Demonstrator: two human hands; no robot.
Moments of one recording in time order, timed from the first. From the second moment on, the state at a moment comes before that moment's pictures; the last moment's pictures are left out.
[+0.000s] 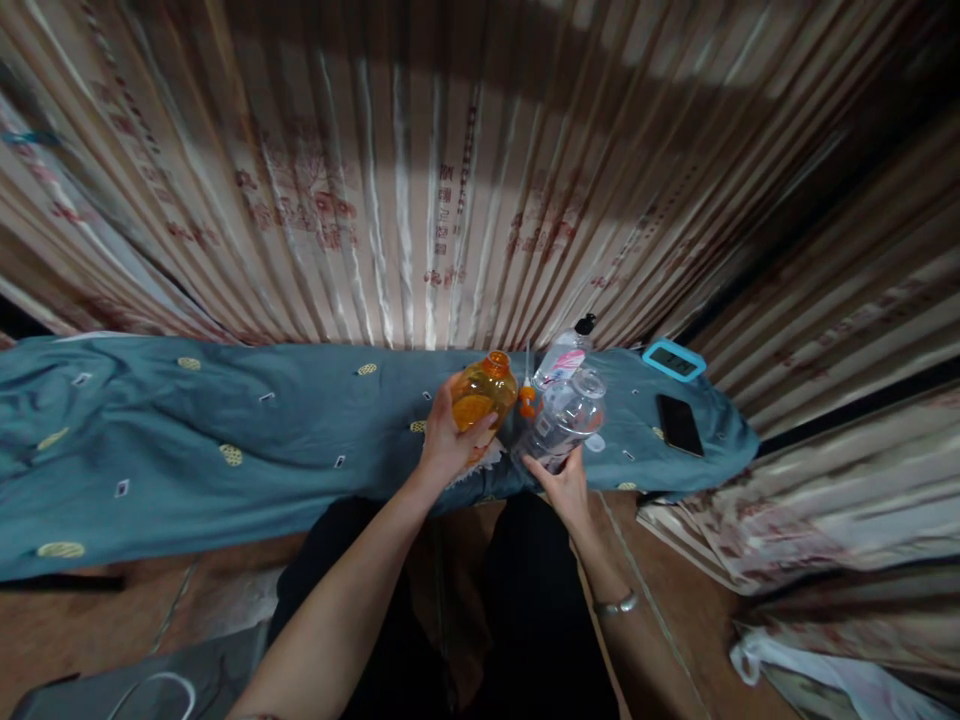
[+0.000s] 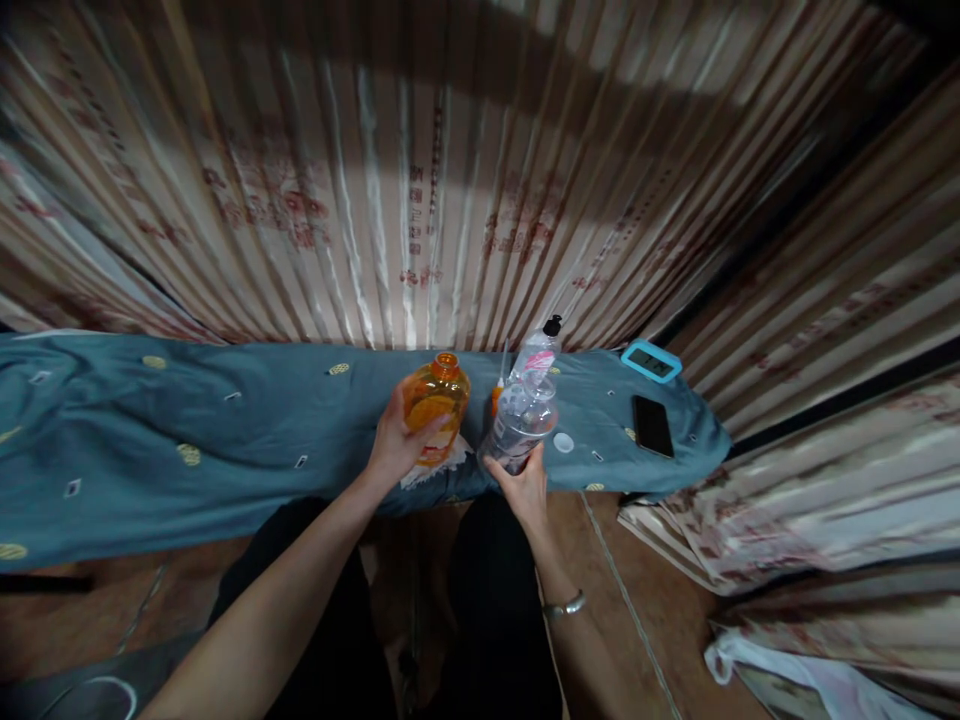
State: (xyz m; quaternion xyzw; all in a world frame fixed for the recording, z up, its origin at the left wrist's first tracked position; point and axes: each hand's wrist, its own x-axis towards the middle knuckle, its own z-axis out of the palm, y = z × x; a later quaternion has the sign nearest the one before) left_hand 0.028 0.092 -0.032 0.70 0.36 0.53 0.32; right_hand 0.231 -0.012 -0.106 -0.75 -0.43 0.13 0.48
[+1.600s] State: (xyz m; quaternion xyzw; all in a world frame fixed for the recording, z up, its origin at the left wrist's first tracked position) left_hand 0.029 0.089 -0.025 0.66 0.38 0.53 0.37; right_hand 0.205 -0.168 -0.020 -0.51 -0.21 0.36 0.75
